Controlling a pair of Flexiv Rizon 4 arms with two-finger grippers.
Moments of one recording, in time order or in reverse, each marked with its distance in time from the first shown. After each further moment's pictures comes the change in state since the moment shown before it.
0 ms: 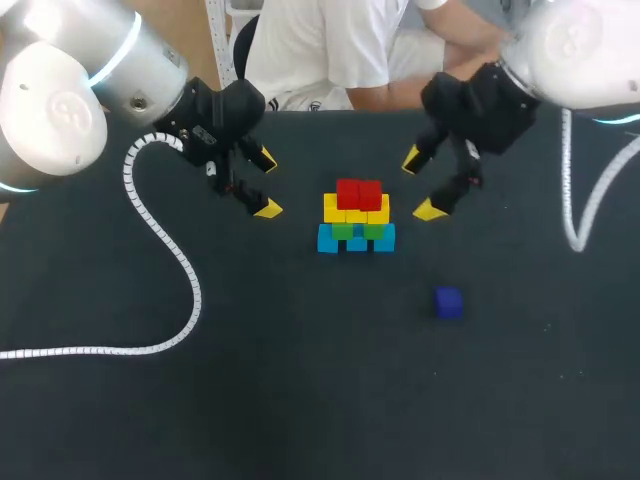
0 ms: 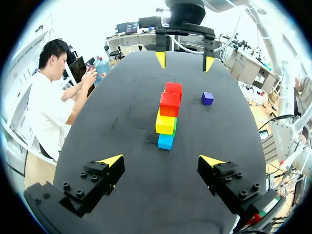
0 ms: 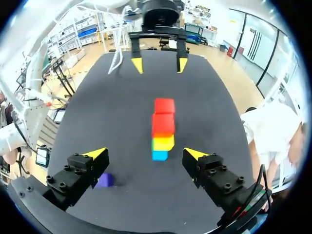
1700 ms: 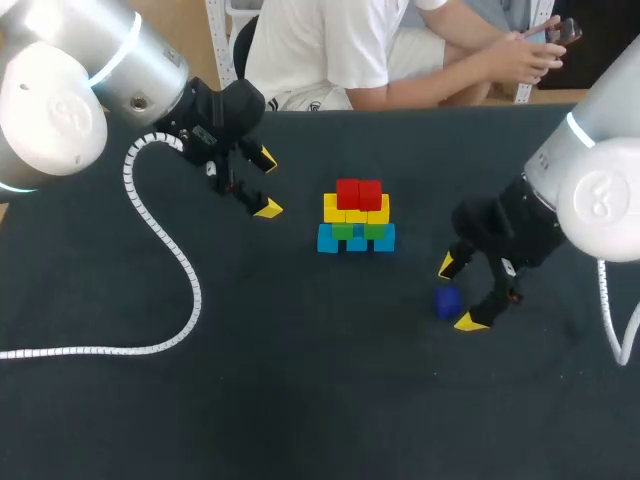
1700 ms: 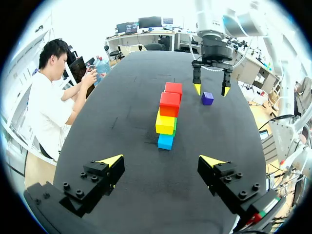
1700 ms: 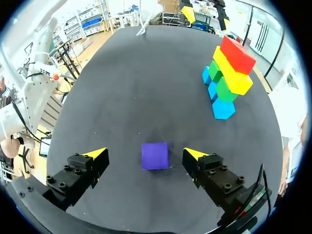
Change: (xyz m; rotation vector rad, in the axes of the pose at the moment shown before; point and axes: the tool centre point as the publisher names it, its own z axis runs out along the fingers) left arm 0.000 0.000 0.000 0.000 0.000 0.000; right arm 0.091 0.097 0.063 -0.055 0.091 0.003
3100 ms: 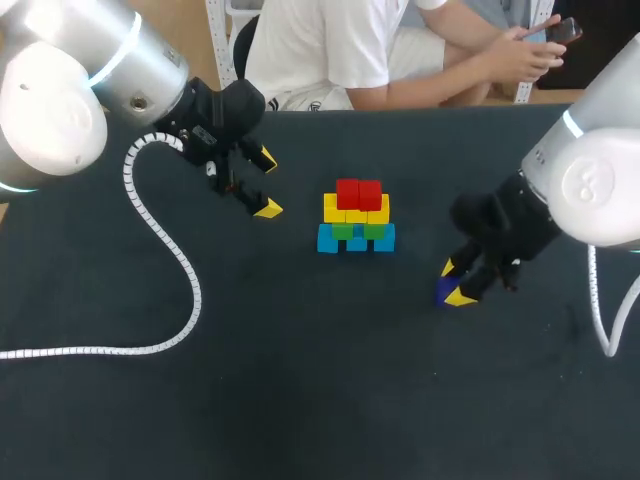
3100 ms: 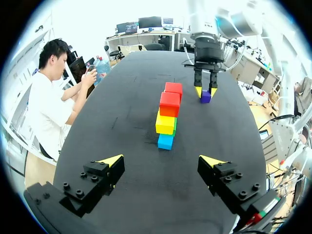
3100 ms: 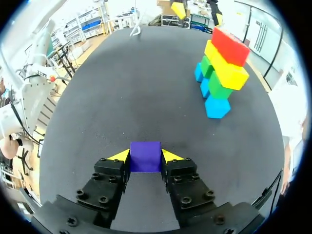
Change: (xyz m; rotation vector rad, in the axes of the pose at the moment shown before) left arm 0.000 0.000 0.000 0.000 0.000 0.000; right arm 0.003 -0.020 0.002 0.013 -0.031 0.030
